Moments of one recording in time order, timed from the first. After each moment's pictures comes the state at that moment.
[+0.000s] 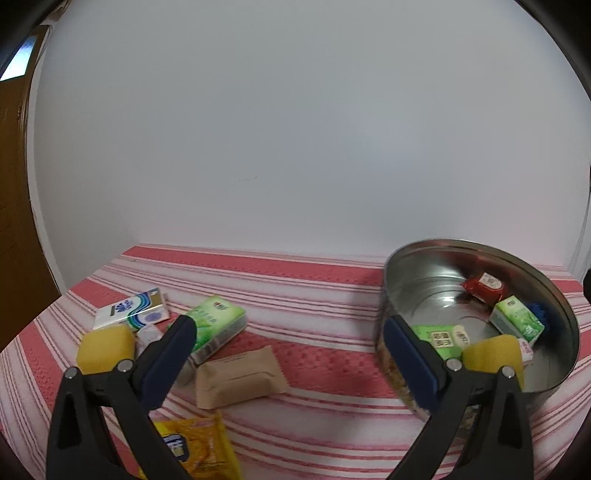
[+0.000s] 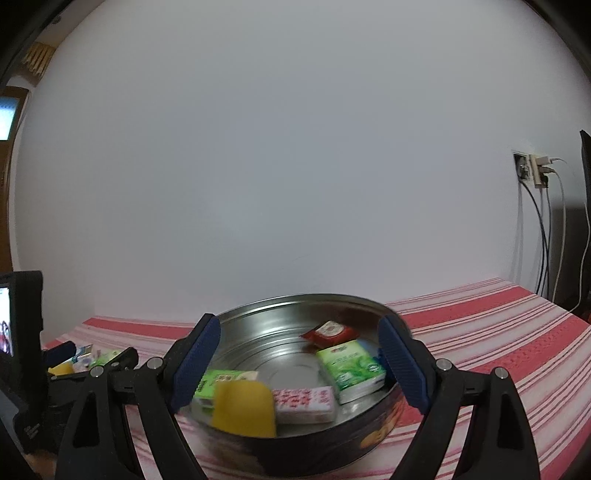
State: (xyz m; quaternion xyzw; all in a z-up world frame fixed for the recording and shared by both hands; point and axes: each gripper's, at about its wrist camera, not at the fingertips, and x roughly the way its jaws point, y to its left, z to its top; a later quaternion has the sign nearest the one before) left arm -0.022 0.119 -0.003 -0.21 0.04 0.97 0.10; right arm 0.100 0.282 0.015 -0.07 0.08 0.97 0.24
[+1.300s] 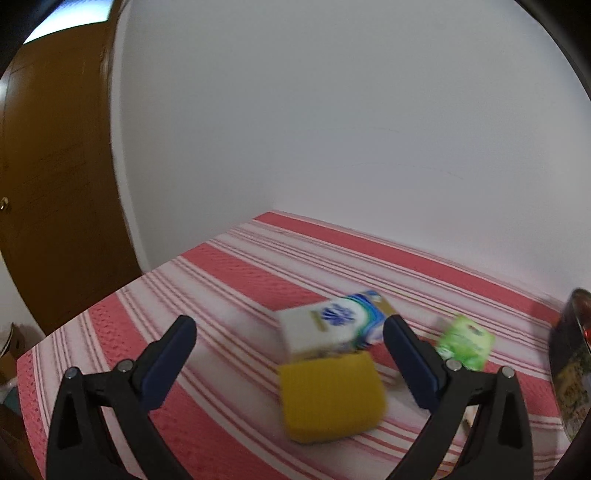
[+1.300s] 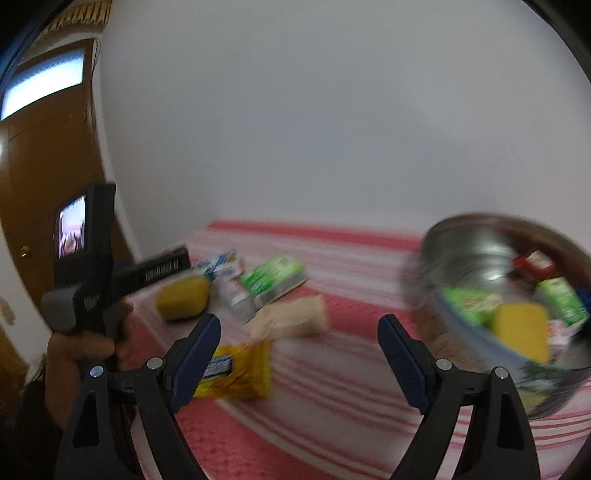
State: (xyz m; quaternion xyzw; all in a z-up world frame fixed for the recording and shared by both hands) left arm -0.102 -0.077 -0.015 -0.26 -0.03 0.96 -0.07; right arm -0.009 0.148 -0.014 -0.25 0.08 0.96 -0.02
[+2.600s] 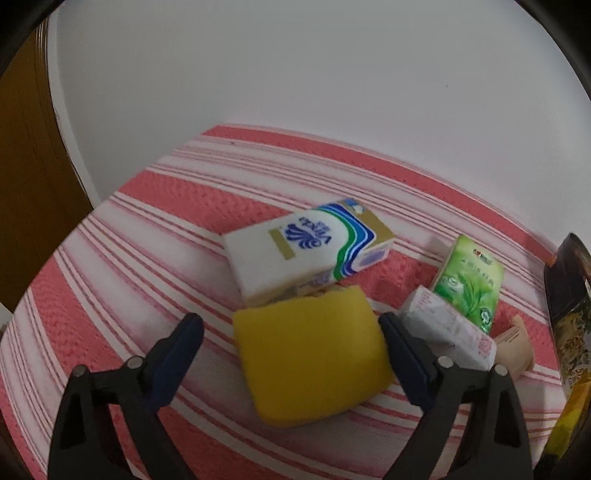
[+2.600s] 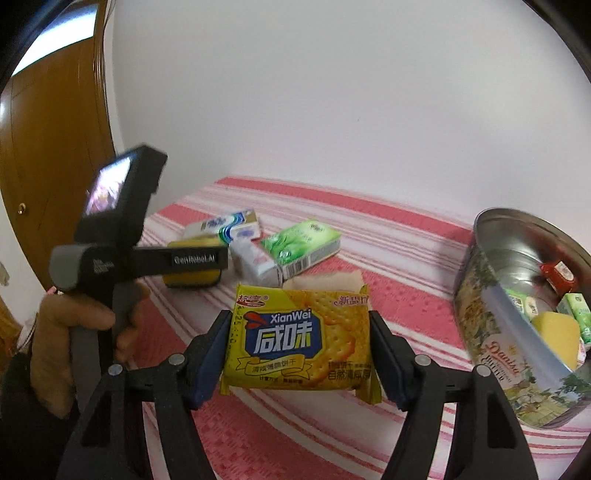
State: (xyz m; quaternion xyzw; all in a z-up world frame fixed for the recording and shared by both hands) left arm -0.143 -0.064 -0.059 -0.43 -0.02 0.90 0.03; right arm -0.030 0.116 -0.021 -0.30 0.03 0.95 -0.03
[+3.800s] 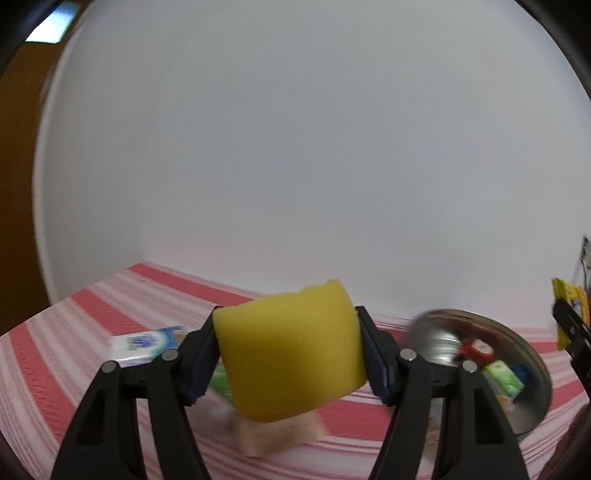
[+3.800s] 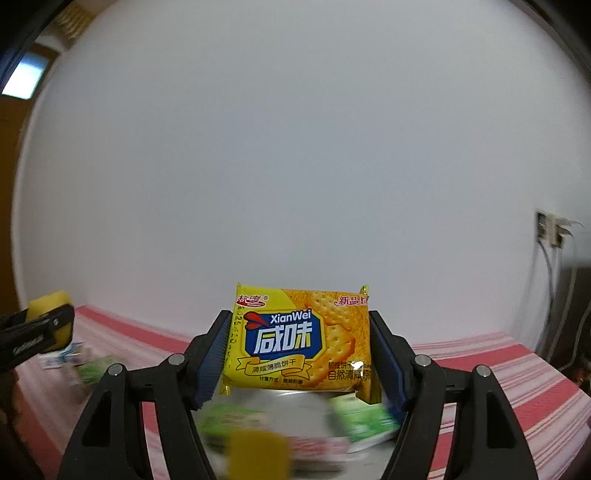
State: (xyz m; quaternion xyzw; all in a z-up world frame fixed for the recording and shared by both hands) left arm -0.021 0.080 0.032 -0.16 -0.04 0.98 0.14; right arm 0.065 0.265 0.040 -0.06 0.00 0.97 0.25
